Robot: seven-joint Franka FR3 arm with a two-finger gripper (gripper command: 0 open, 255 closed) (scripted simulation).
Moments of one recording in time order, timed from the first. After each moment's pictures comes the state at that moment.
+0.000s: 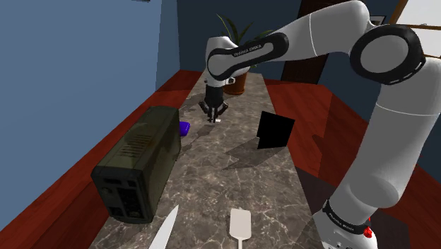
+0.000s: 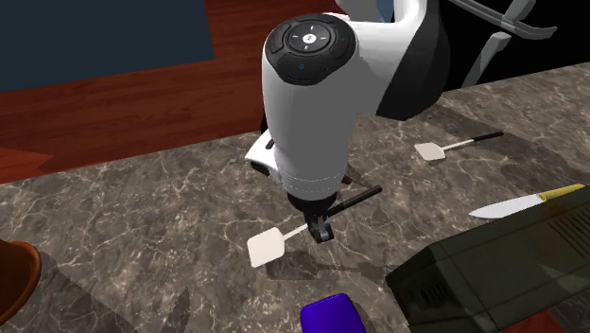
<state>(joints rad) -0.09 0.17 0.15 -1.87 0.04 2.00 1.04</state>
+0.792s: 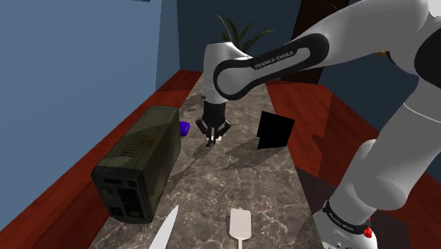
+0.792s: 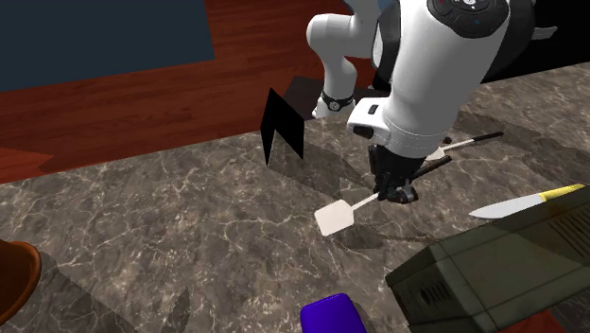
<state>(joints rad) 0.03 -0.08 0.27 -2.17 0.10 2.07 1.24</state>
